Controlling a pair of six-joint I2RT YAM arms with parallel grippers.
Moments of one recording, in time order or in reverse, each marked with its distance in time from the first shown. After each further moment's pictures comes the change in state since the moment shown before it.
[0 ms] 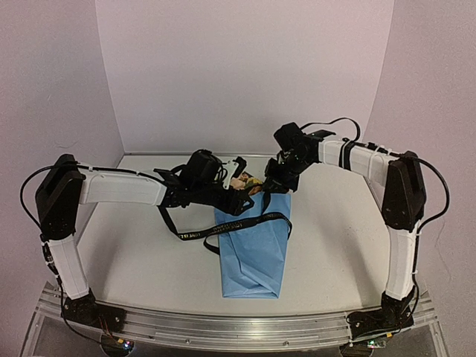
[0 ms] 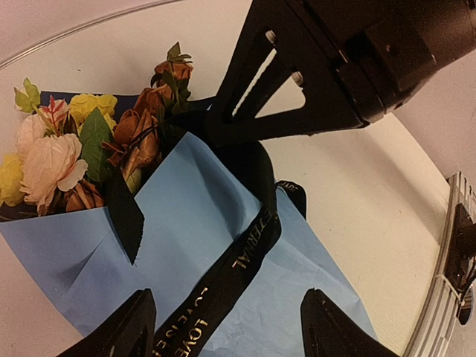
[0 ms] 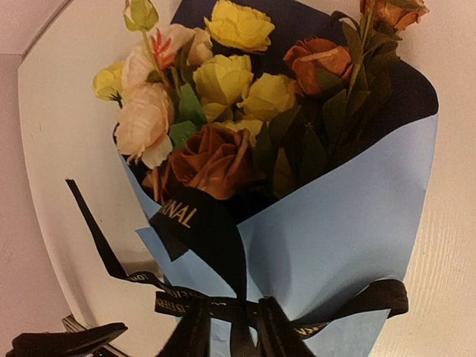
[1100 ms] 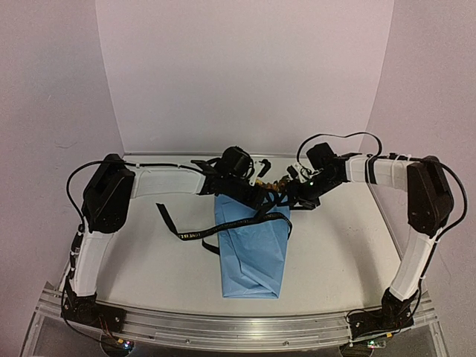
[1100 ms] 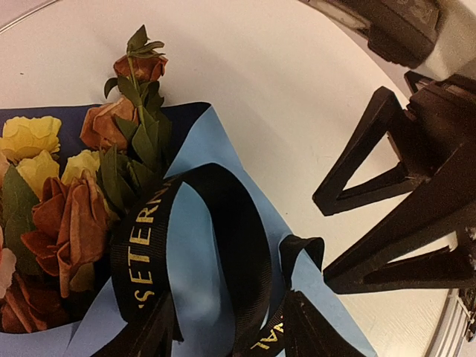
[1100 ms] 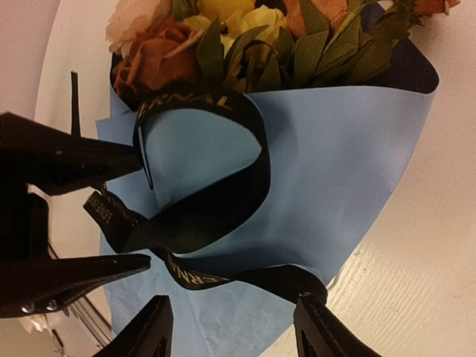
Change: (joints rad) left arm 0.000 0.381 0.490 -0.226 0.062 0.029; right arm -0.165 -0.199 -0.467 0.251 -0.297 -0.499
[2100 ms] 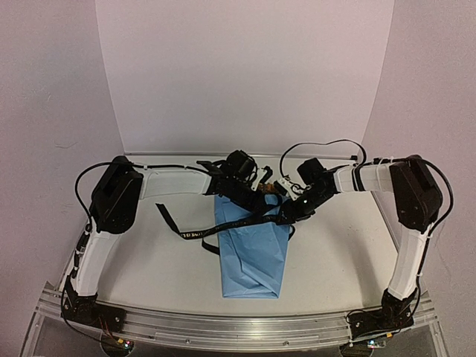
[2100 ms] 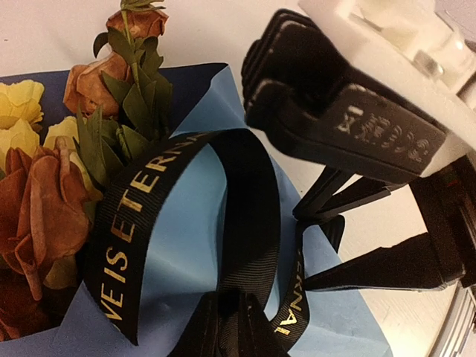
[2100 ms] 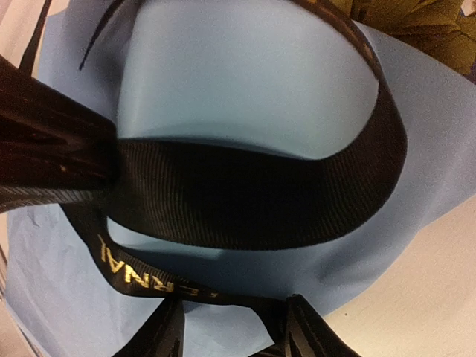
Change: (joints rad) left arm -0.001 0.073 0.088 -0.112 0.021 0.011; right arm 0.039 0.090 -0.066 0.066 0.061 -0.354
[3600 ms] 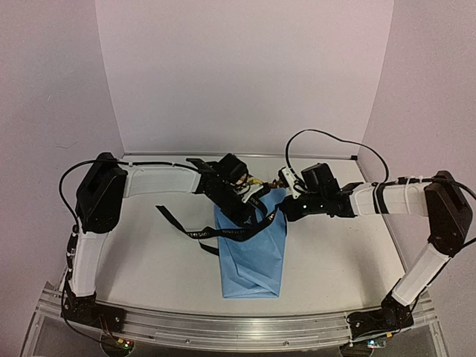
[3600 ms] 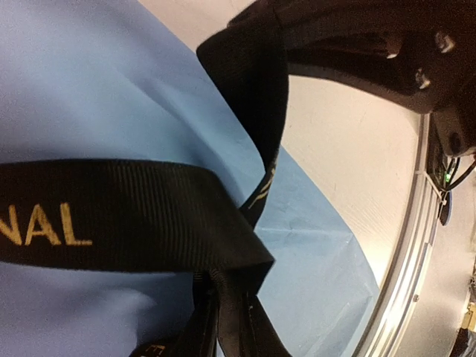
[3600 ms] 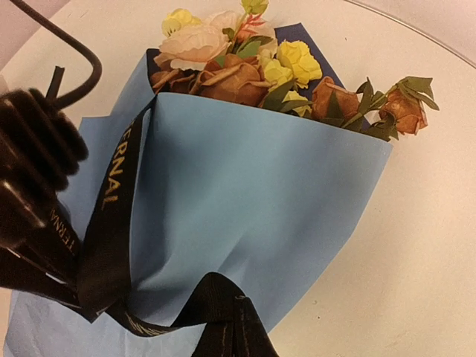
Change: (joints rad) left arm 0.003 -0.128 -0.134 -0.208 0.246 0.166; right arm 0.160 -0.300 -0.308 0.426 0.361 0.118
